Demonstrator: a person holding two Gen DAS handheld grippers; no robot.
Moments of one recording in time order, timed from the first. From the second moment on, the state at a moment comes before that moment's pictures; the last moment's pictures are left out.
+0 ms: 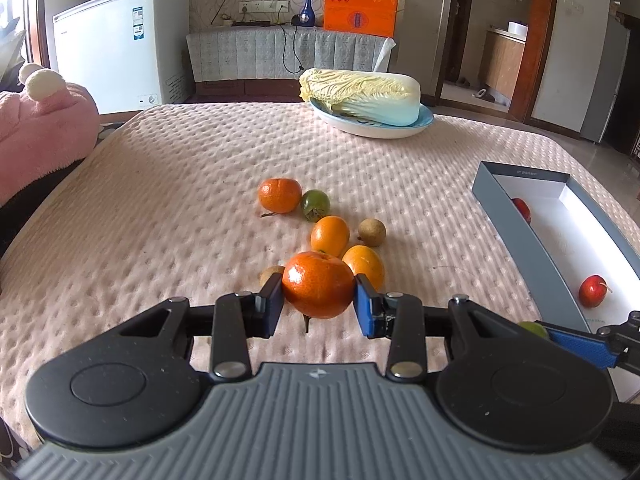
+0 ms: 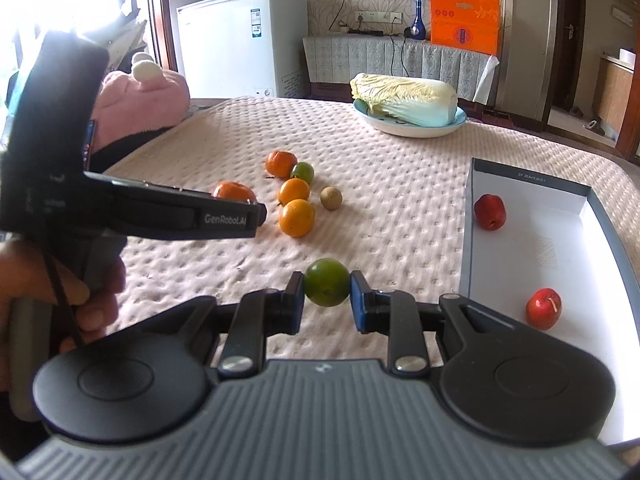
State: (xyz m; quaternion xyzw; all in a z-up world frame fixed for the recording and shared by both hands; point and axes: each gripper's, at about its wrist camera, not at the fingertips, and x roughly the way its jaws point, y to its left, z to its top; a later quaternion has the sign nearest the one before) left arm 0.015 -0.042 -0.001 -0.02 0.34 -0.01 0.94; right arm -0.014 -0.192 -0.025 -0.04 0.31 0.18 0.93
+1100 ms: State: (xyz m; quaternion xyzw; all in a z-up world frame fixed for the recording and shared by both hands) left arm 0.019 -0.087 0.005 -0.02 0.33 -0.05 0.94; right arm -0.031 -0.259 -0.003 0.02 0.28 0.15 0.95
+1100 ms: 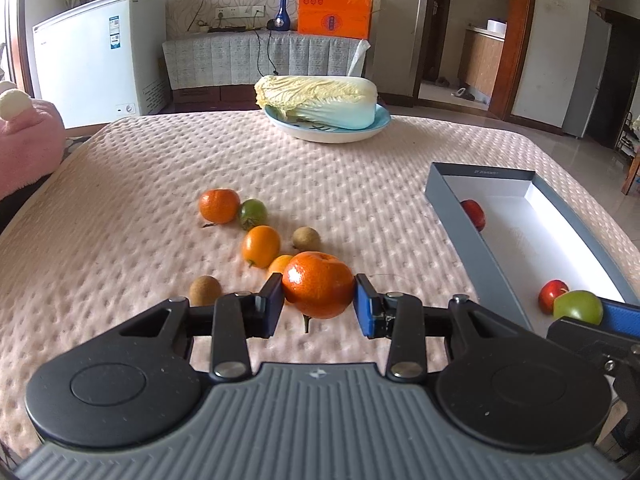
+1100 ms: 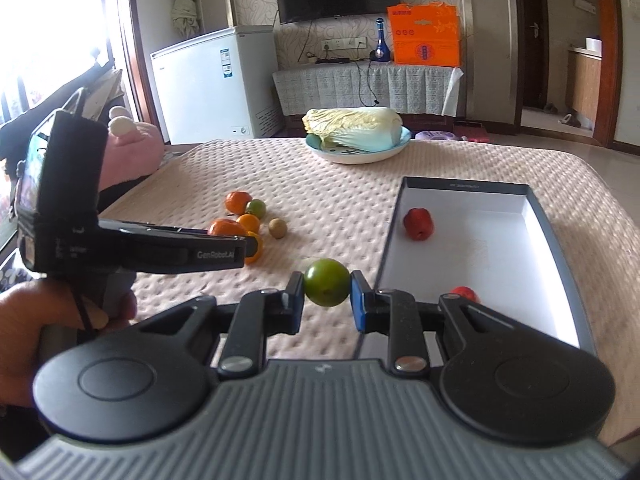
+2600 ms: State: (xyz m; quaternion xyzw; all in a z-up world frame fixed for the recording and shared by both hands) left arm 0.010 -0.214 0.010 -0.01 0.30 -0.19 0.93; right arm -0.051 -0.333 -0.008 0.03 0.29 0.08 0.95
